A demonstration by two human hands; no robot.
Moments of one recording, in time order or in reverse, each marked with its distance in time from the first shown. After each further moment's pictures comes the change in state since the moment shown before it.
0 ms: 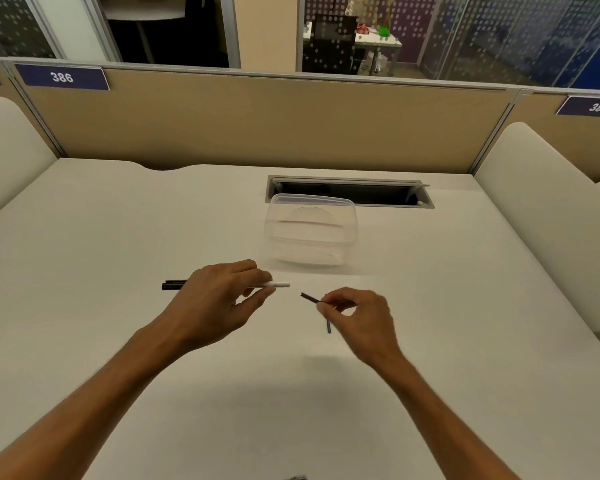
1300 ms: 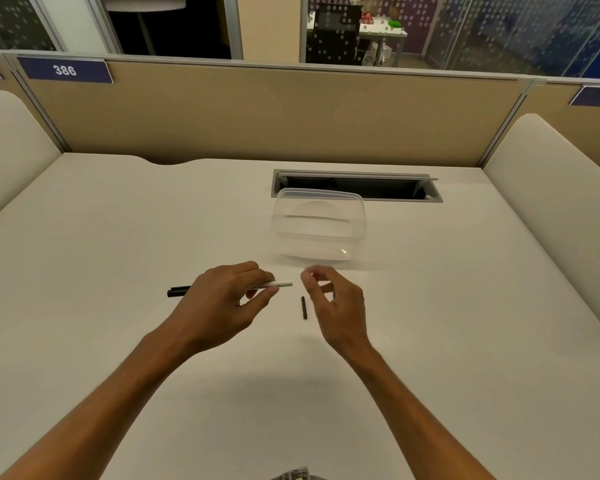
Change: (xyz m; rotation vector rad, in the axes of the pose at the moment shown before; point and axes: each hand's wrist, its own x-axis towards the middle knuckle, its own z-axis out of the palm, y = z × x) left_hand -0.009 -0.012 0.008 -0.092 -0.001 -0.080; right_hand 0.012 -0.017 0.053 0.174 0.139 -0.076
